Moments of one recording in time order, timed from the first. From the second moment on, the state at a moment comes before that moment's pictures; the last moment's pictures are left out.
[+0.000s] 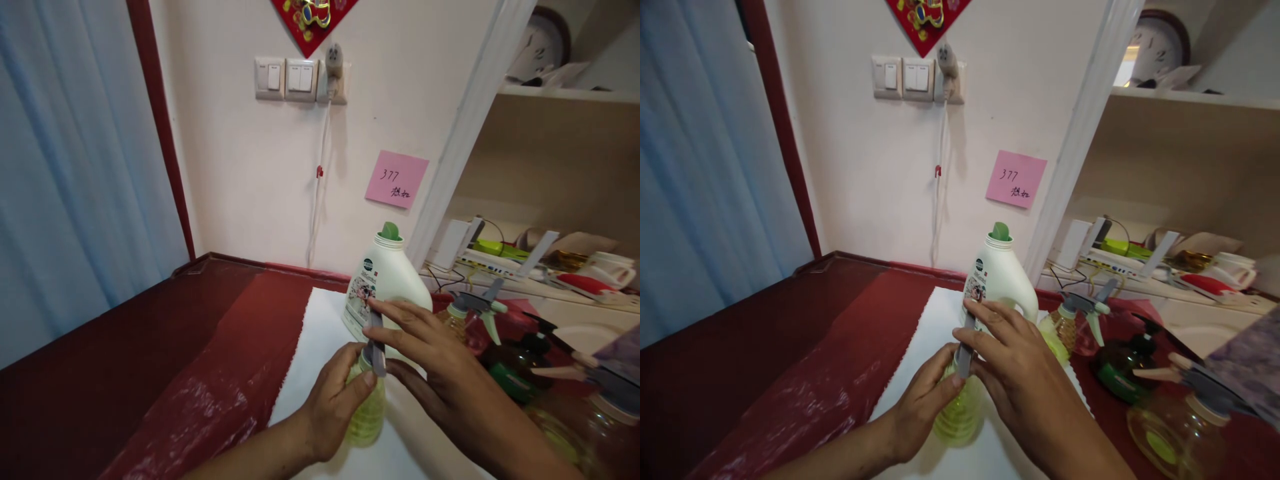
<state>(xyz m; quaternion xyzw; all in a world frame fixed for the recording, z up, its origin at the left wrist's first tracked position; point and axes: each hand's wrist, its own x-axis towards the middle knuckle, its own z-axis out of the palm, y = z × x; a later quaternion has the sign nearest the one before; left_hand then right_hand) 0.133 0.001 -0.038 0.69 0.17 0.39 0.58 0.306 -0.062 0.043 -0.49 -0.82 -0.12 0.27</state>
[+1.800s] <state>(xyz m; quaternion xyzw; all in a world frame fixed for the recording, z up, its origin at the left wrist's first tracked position) 0.134 -0.001 -0.022 0.67 0.13 0.43 0.59 0.276 -0.063 0.032 -0.55 -0.74 -0.30 0.24</state>
